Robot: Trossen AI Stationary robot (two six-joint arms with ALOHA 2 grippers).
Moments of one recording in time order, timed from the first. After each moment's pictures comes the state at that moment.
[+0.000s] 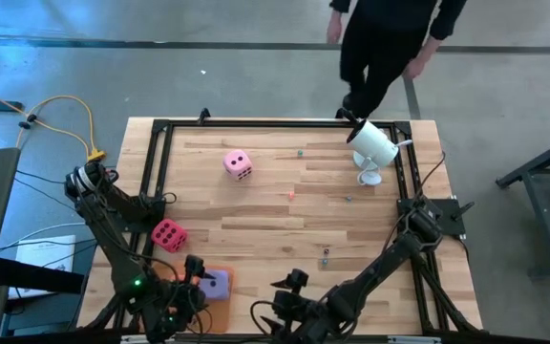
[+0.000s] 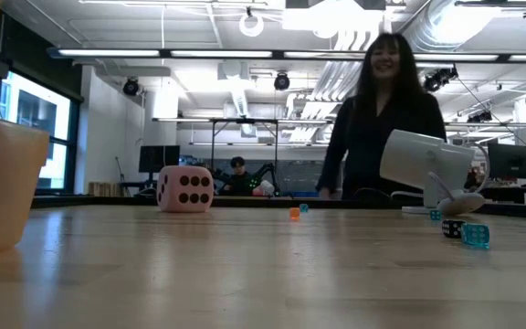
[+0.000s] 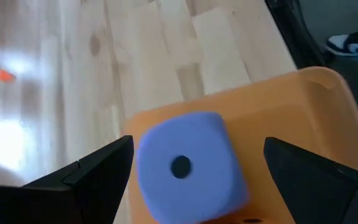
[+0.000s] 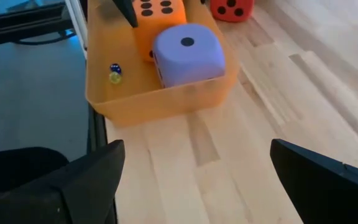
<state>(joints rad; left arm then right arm) -1.03 1.56 1.19 -0.77 -0.61 -0.62 0.70 2.18 1.86 -0.55 0.70 0.81</state>
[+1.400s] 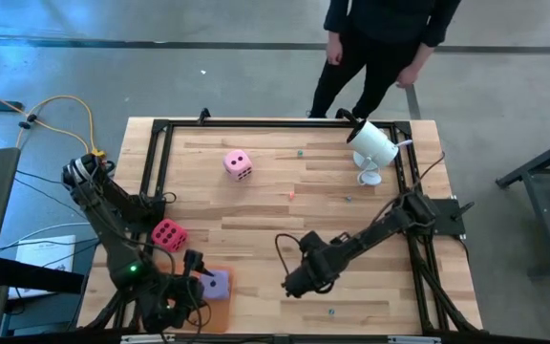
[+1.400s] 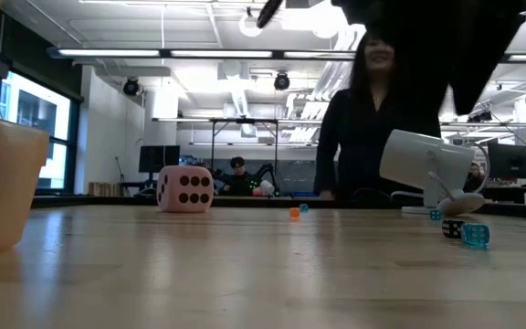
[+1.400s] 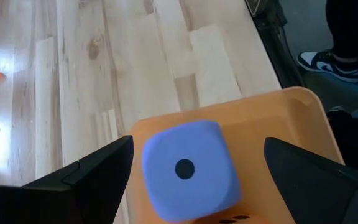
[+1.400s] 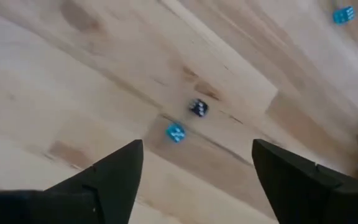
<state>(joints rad) -0.99 1.47 1.19 -0.77 -0.55 -0.60 0.51 2.13 1.86 -1.55 0.20 1.48</state>
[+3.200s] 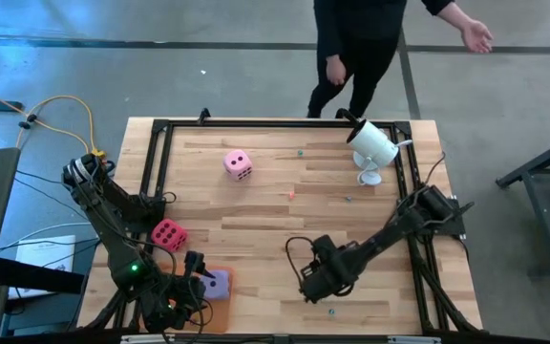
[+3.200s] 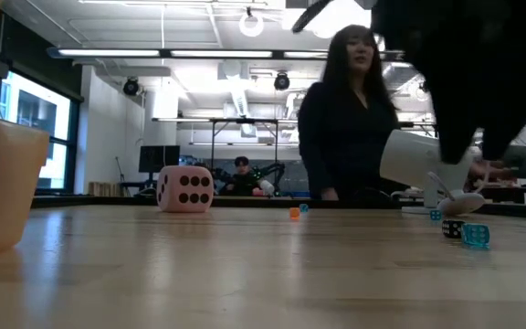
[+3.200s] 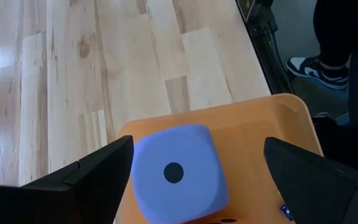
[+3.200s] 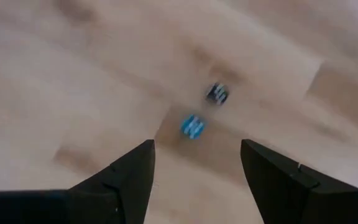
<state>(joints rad) -0.98 1.47 1.19 -0.75 -0.52 -0.62 0.56 1.99 1.53 -1.22 0.28 1.68</state>
